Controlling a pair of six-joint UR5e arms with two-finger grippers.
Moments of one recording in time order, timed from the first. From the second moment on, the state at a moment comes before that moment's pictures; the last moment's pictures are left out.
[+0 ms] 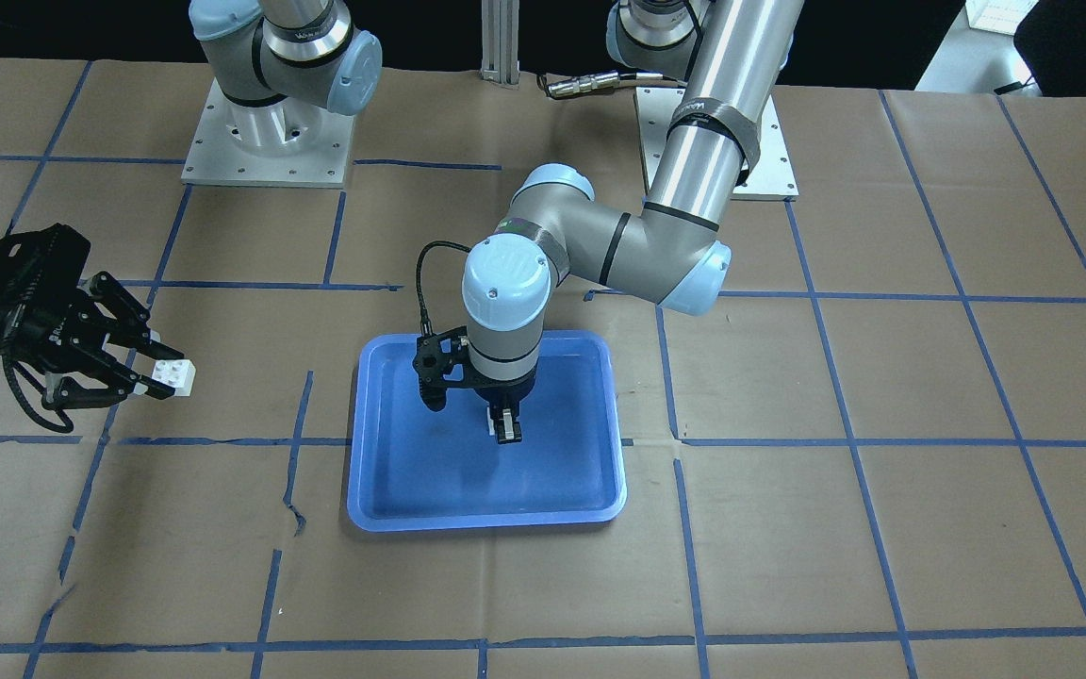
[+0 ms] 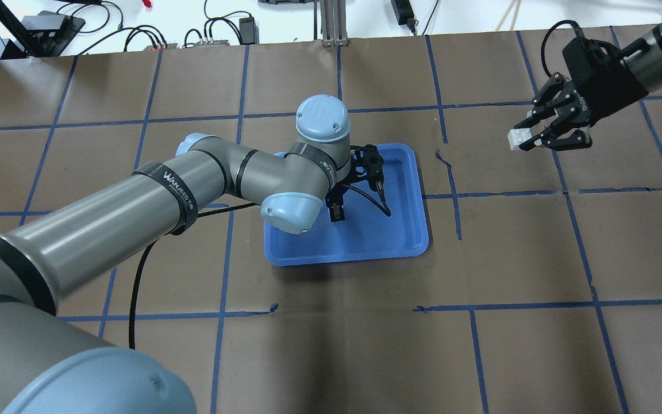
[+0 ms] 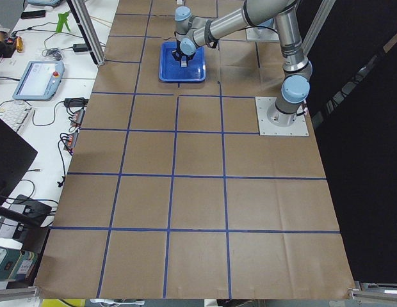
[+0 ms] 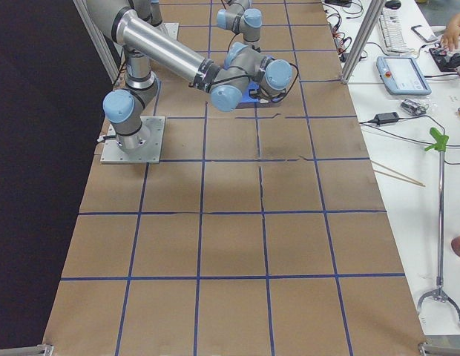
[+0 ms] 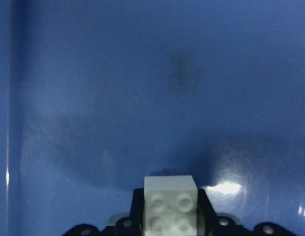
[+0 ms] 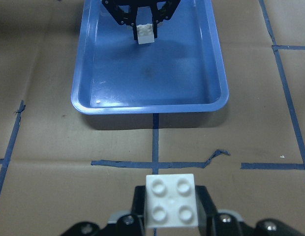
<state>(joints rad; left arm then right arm) -1.96 -2.11 -1.72 -0.87 1.57 1.04 1.18 -1.36 1.70 -1.66 -1.04 -2.08</state>
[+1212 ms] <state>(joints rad) -1.79 -1.70 -1.67 -1.48 1.58 0.96 1.23 -1.33 1.71 -1.72 -0.93 -2.00</state>
